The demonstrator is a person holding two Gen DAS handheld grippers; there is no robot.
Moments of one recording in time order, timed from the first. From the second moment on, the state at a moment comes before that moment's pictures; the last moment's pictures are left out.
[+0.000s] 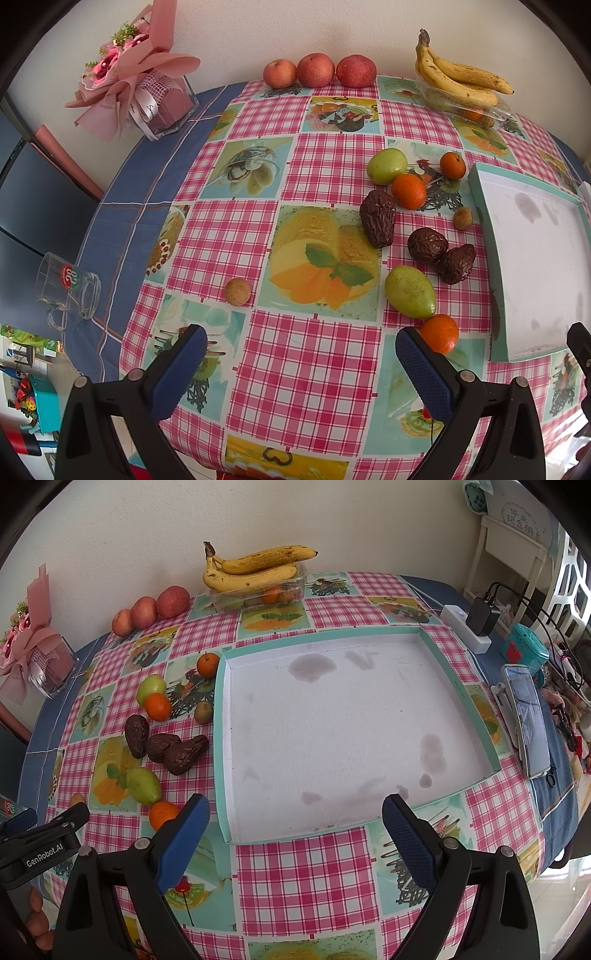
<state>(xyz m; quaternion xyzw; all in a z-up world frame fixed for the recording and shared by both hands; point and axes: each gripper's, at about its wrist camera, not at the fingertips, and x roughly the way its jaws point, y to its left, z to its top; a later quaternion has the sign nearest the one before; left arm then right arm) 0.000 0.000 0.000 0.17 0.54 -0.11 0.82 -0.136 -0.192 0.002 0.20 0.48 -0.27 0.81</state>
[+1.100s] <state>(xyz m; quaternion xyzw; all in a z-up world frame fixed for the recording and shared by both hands) 0.000 0.000 0.000 0.17 0.54 -0.11 0.82 -0.134 -0.191 0.003 0.20 0.48 -0.27 0.81</state>
